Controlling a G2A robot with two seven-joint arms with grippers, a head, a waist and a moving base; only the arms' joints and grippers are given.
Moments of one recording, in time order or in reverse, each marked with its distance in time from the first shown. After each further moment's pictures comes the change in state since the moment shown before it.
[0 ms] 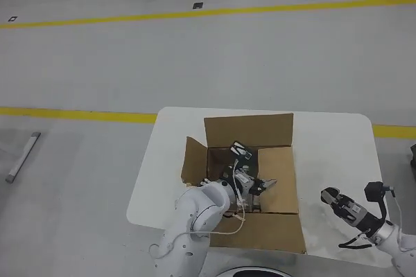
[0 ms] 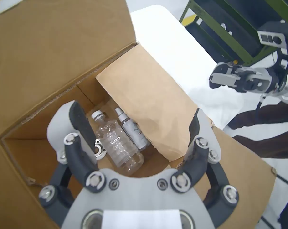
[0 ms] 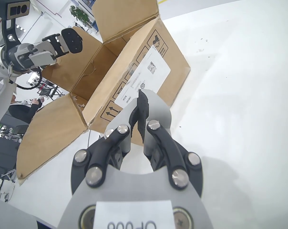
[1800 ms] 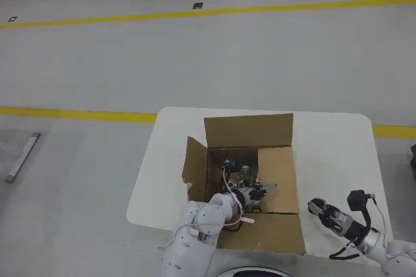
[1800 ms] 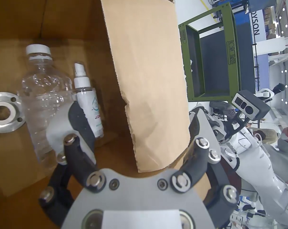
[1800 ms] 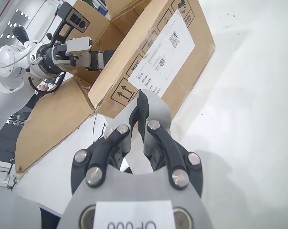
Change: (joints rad) left arm 0.000 0.011 0.018 0.290 -0.481 0.266 0.087; right arm -0.005 -0.017 -0.082 -0.006 -0.068 -0.004 0.002
